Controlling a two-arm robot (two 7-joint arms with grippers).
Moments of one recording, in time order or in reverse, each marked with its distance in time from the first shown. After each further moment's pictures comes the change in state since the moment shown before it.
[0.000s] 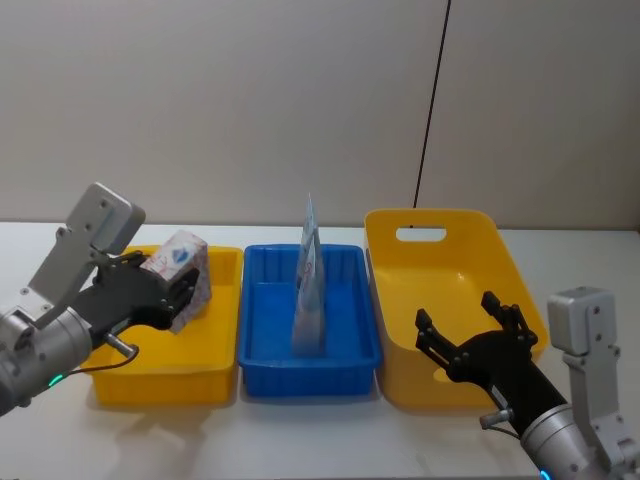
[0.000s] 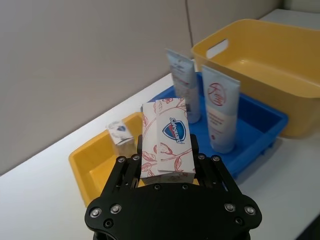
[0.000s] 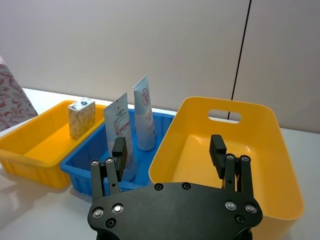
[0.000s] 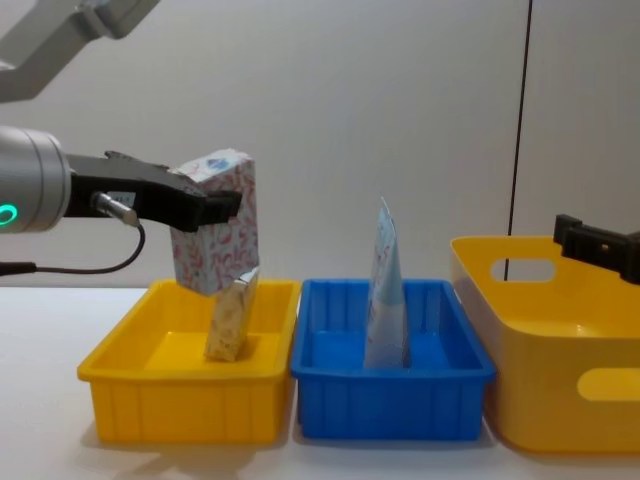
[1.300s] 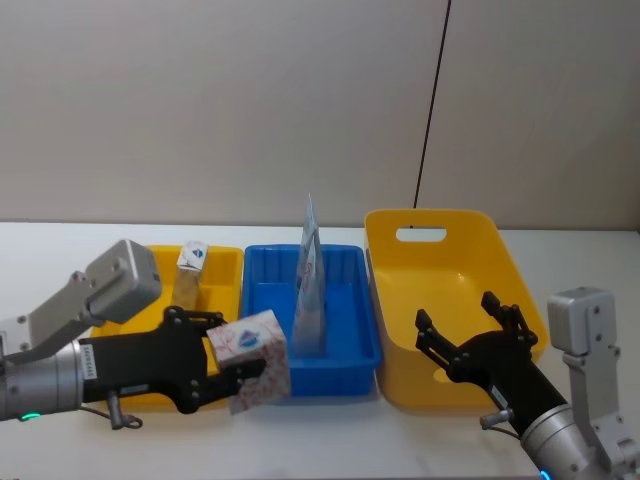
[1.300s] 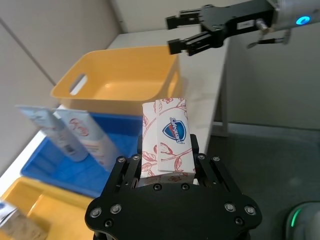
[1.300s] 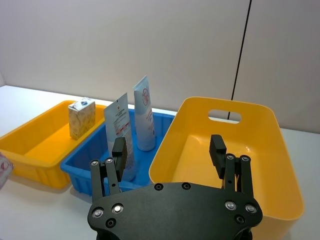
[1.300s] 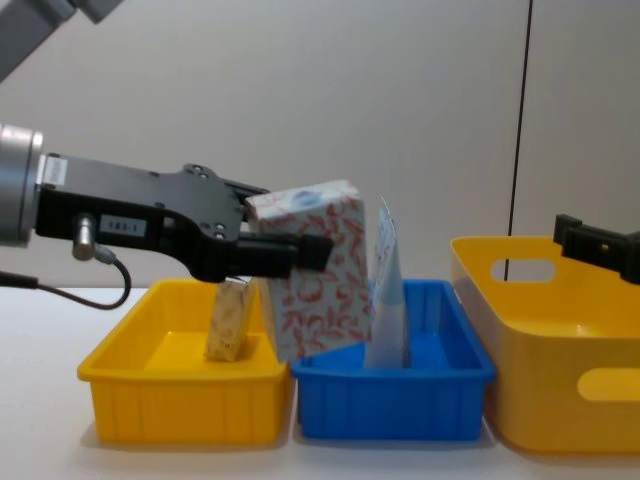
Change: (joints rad) left arm -0.085 0.173 0.122 0.039 -0.153 -0.243 -0.535; right arm 0.000 0.000 0.000 0.000 0.000 0.000 0.000
